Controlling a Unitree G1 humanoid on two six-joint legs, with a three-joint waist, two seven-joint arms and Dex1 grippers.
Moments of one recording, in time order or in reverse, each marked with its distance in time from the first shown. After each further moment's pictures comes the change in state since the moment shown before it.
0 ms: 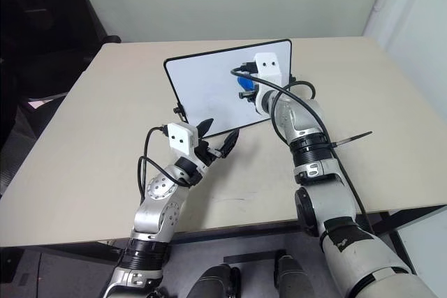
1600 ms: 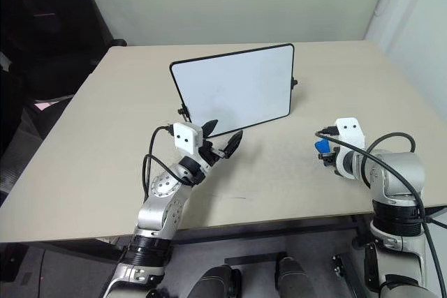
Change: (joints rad) left arm -0.034 -0.001 -0.009 0.064 0.002 -0.009 -0.019; right arm 0.576 -0.423 -0.109 -0.835 0.101 0.769 0.094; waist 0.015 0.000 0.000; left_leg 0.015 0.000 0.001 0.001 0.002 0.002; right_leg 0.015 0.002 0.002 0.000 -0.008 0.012
